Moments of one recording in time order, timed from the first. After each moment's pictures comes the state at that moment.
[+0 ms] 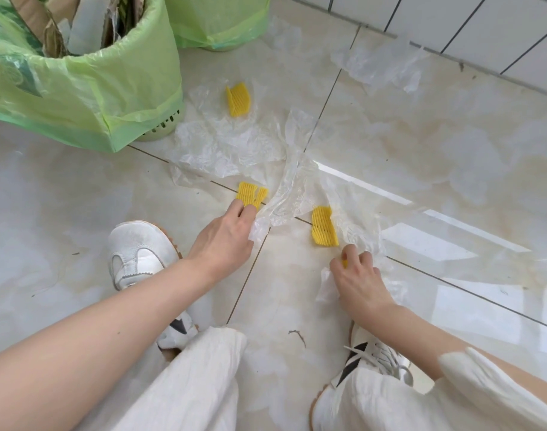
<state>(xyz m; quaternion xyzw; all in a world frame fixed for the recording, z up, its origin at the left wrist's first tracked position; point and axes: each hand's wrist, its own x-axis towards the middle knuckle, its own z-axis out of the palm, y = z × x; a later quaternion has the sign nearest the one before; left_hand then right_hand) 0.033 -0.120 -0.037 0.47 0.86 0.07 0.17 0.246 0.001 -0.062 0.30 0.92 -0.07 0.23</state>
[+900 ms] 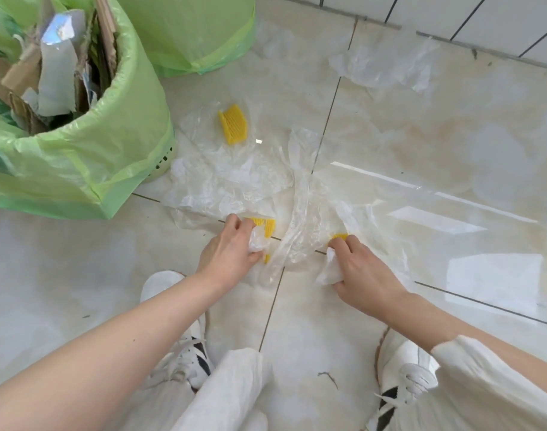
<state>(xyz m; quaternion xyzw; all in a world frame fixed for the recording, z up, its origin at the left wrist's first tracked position) -0.032 -0.082 -0.071 0.42 0.86 0.04 0.28 0.175 0.045 -0.059 0.31 0.90 -0.23 0.19</state>
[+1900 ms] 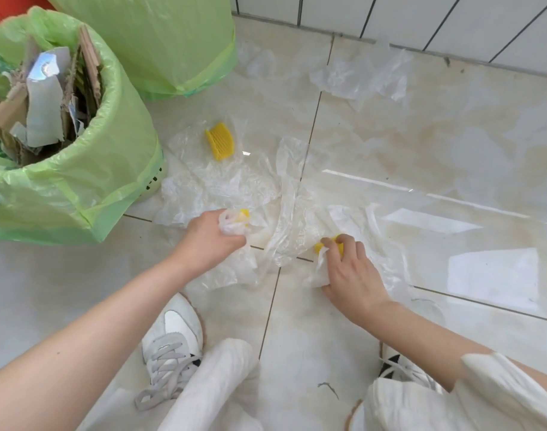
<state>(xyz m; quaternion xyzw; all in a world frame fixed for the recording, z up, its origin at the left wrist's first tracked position) -0.066 -0.056 -0.025 0.33 0.85 0.20 0.35 0.173 0.036 -0.074 0.36 0.91 -0.12 0.13</state>
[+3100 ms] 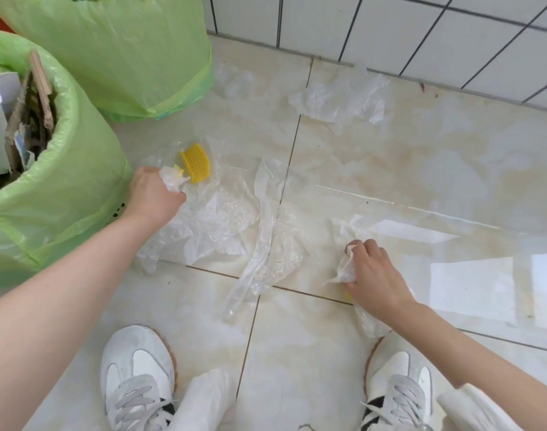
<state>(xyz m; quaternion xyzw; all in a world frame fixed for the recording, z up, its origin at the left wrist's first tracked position) -0.163 0.012 -0.051 0.26 0.93 0.17 0.20 0.196 0.111 -0.060 0.46 0.86 -0.17 0.16</state>
